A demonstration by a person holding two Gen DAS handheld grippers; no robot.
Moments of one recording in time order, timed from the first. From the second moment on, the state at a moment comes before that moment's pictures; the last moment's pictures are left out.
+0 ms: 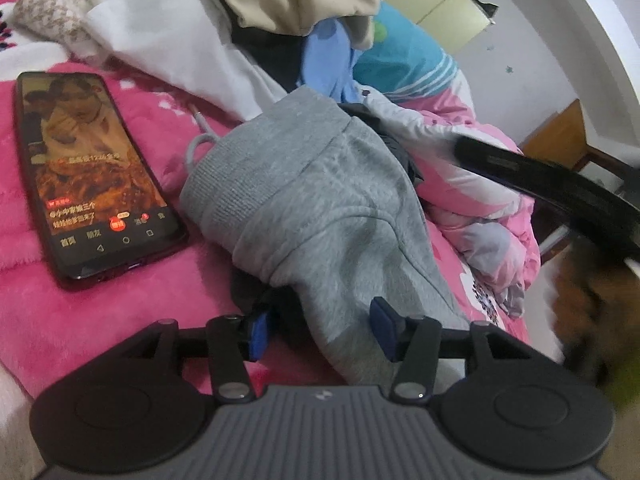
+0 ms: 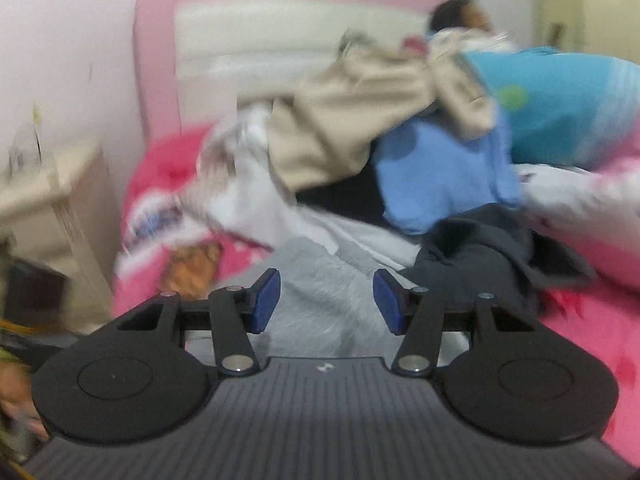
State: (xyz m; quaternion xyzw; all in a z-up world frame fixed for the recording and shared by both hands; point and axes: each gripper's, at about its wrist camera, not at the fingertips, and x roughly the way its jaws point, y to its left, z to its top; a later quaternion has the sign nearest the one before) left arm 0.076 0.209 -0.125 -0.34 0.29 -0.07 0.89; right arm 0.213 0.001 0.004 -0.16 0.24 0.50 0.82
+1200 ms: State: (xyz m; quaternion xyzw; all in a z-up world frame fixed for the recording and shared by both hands) left arm 0.093 0.245 -0.141 -0.44 0.22 -0.12 0.86; right arm 0.254 0.027 -0.030 -0.27 0.24 0.43 0.83
